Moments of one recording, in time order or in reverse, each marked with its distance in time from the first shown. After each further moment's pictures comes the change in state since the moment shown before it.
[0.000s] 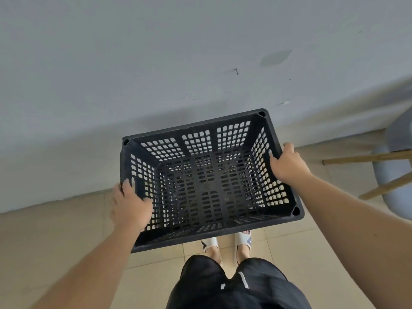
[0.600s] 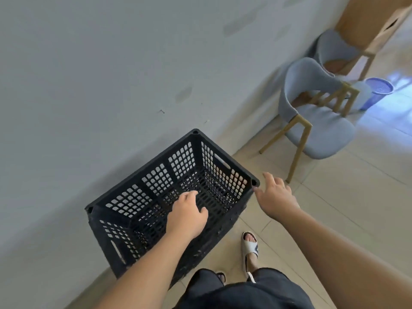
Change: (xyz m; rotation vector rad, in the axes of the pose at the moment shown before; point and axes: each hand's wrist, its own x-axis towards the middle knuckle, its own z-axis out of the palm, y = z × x) left_hand -0.094 0.104 -0.007 0.188 -0.319 0.970; right_hand -0.199 0.058 0.037 0.147 0.257 0.285
